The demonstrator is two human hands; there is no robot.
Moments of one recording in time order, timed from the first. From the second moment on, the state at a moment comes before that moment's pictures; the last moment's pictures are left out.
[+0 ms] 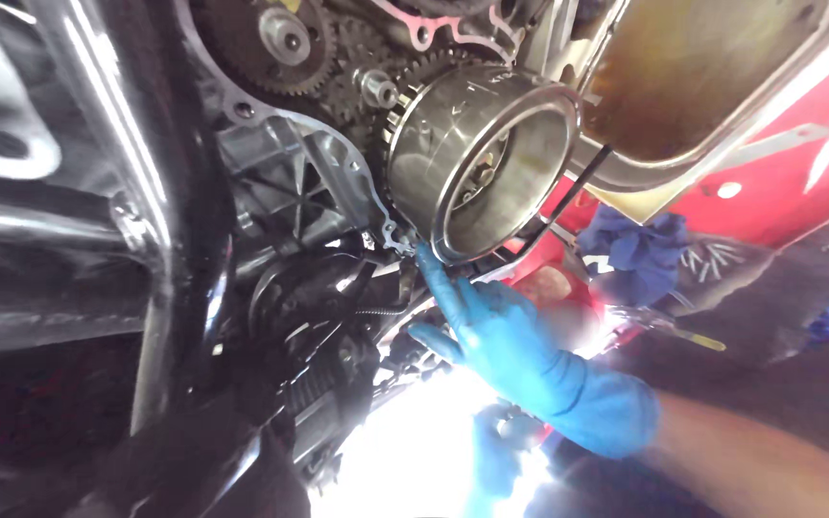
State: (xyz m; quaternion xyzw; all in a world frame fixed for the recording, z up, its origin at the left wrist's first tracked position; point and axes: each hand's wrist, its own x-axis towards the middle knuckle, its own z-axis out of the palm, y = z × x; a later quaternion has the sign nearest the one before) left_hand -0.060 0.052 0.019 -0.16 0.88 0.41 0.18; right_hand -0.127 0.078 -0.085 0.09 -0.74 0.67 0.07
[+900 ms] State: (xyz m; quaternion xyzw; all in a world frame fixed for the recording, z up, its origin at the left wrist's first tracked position) left_hand 0.202 -0.022 -0.045 -0.43 0.81 0.35 0.20; right_hand -0.072 0.147 -0.257 0.11 -0.89 0.37 -0.23
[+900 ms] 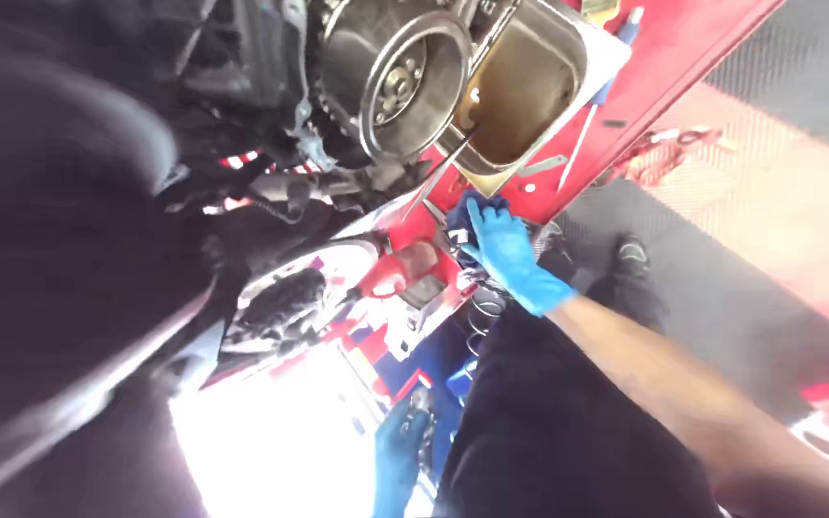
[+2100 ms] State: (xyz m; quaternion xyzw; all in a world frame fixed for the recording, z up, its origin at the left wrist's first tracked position) left_hand -0.063 0.047 -0.223 -0.22 0.91 0.24 0.25; right_hand 0.039 0.499 -0.152 -0.27 -0.50 0.81 -0.16
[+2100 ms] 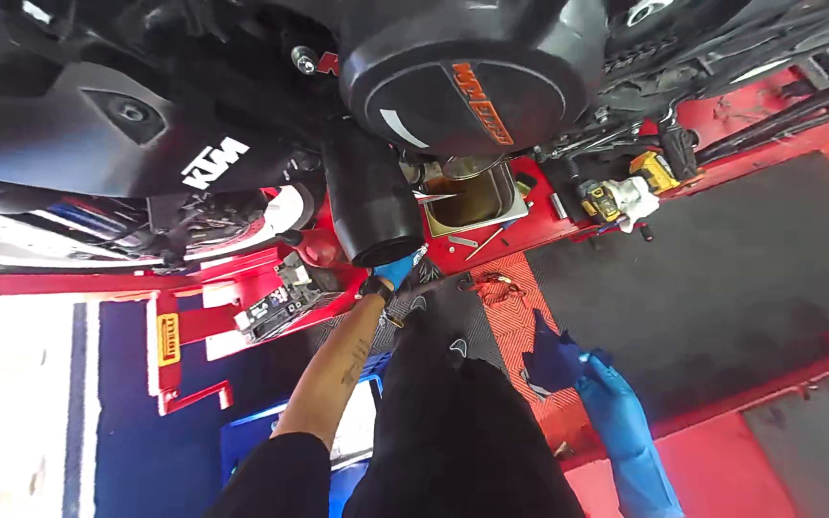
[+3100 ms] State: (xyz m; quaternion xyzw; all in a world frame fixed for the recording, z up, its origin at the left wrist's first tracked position) left_hand 0.008 0.183 -0.112 -0.24 0.85 0.41 -0.21; right_hand 0.010 0.292 -0.123 0.00 -0.35 0.86 -0.38
